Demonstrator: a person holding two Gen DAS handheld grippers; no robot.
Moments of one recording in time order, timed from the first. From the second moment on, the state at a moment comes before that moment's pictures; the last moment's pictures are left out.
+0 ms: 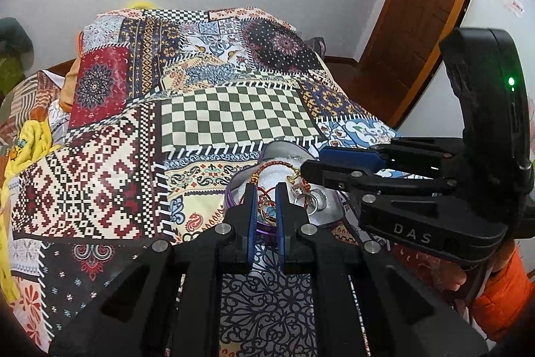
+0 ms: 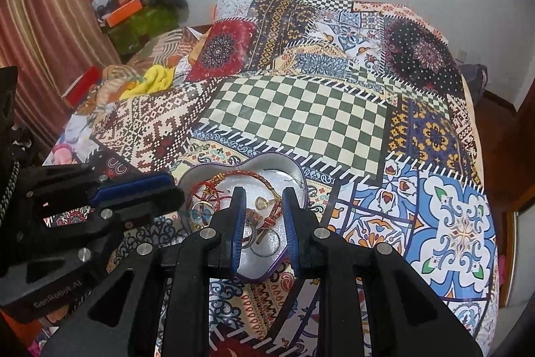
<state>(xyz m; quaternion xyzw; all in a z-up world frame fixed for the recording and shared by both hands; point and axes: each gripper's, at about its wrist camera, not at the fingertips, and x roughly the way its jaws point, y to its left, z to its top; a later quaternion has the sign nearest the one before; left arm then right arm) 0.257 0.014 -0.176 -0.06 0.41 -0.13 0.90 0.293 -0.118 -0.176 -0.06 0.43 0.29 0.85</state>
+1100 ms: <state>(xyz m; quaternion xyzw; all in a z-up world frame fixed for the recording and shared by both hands) 0.062 -0.003 0.019 -0.04 0.07 -0.02 1.00 0.077 -0.177 0.015 0.00 0.06 0.16 0.99</state>
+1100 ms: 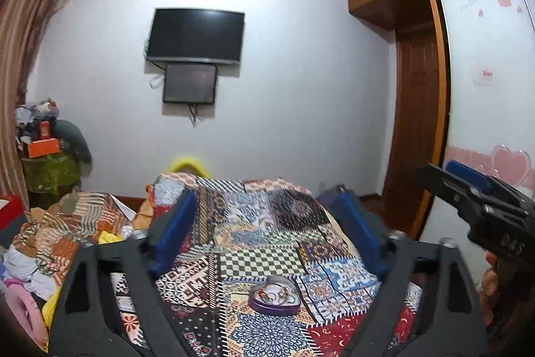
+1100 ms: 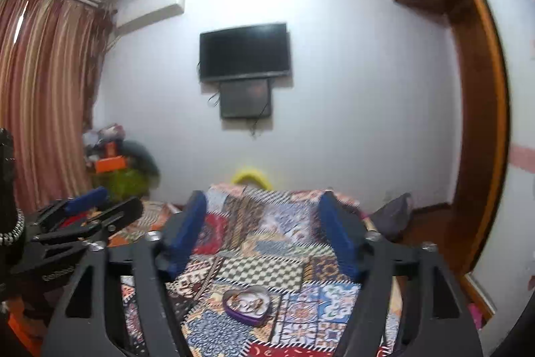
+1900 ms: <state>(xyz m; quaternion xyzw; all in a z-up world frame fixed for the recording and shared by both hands) 0.046 -0.005 0.014 -0.03 0.07 -0.01 1.00 0.069 -0.177 0.004 -0.01 0.08 0.14 0.99</state>
